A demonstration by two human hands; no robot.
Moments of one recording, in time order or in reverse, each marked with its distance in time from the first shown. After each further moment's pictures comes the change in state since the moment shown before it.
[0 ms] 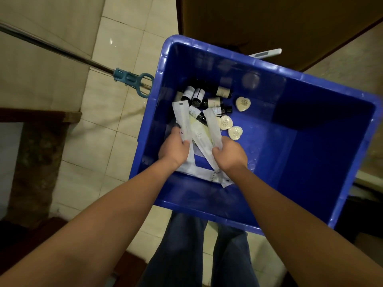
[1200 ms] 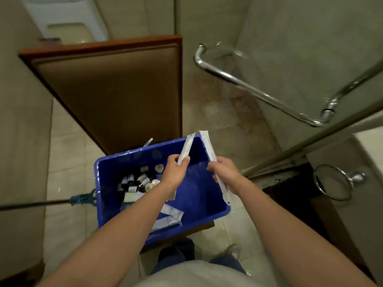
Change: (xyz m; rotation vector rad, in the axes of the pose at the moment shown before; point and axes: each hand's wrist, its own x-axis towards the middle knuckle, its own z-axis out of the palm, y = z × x) left_hand -0.191 0.214 0.008 -0.180 -0.248 0.483; right_hand -0.235 0.067 -0.207 1.102 0.355 0.212
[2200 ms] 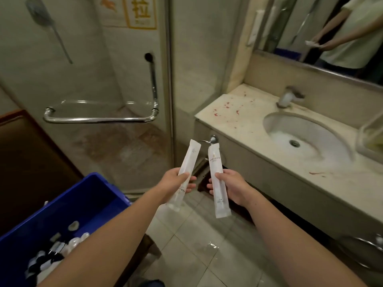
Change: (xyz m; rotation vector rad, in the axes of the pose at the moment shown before) left_hand -0.239 0.065 0.247 0.106 -0.778 0.187; right_hand -0.253 0.209 -0.252 0.753 0.385 -0.088
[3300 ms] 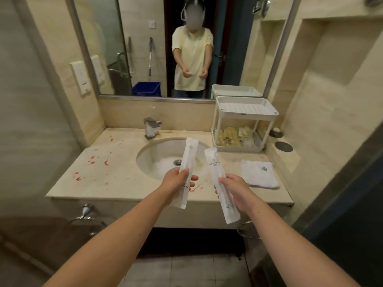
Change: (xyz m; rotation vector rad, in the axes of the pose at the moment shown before) left_hand 0.091 0.112 0.386 0.368 -0.518 0.234; right_hand -0.091 -0.051 -0.336 0.210 0.712 -0.244
